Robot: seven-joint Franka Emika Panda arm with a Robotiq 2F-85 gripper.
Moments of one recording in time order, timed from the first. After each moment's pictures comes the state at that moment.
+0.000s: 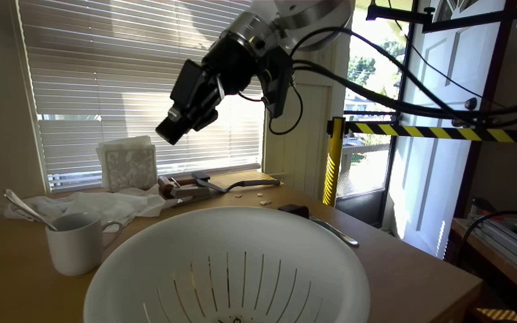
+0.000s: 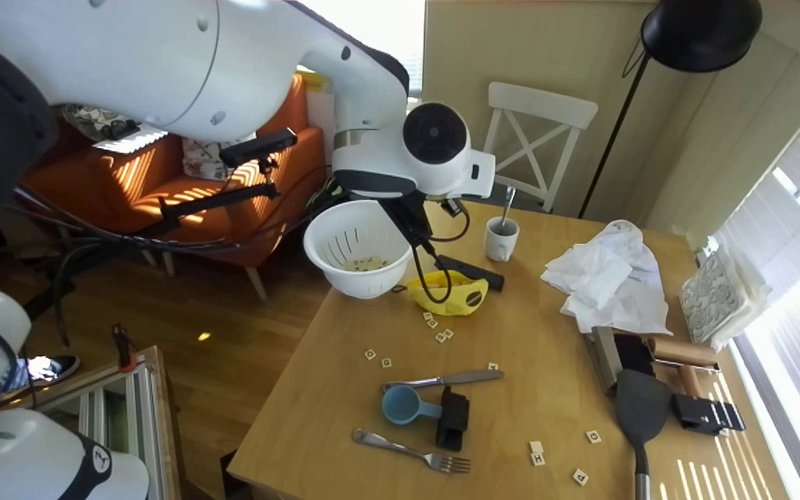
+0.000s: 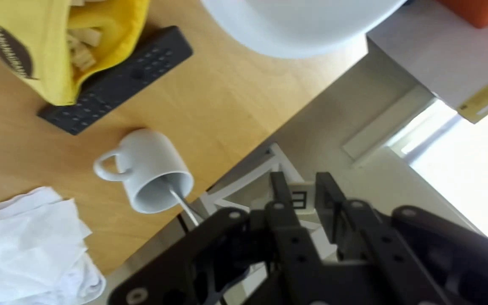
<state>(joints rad) -0.55 0.41 0.72 -1.97 0.79 2.75 -0.68</state>
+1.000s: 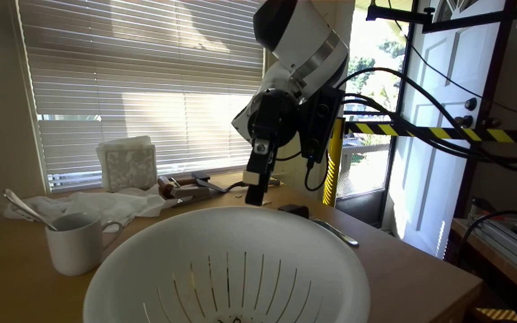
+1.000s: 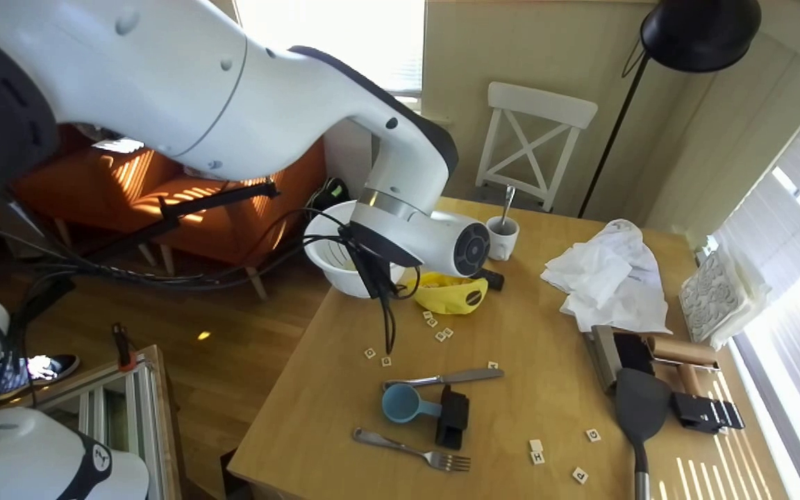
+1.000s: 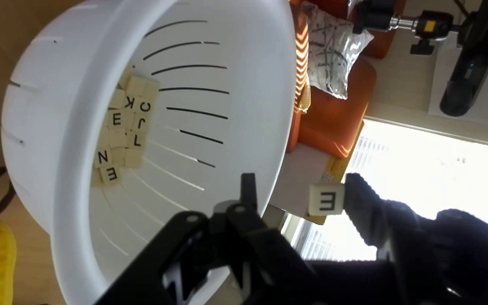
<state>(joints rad) -0.27 0.40 0.25 -2.03 1.10 1.97 -0.91</state>
